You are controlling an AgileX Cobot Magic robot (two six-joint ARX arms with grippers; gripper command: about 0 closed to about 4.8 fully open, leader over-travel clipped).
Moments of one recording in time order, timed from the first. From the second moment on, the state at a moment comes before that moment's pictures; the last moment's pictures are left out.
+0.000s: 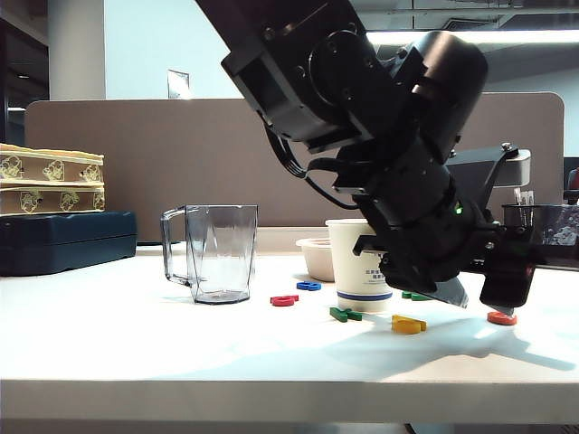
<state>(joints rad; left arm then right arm) -1.03 2.13 1.32 0.20 -0.16 -0.08 0.07 0.93 0.75 -0.32 0.11 -0.21</state>
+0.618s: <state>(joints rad) -1.02 2.15 1.32 0.23 -0.08 -0.13 0.07 0.93 0.75 -0.32 0.11 -0.21</state>
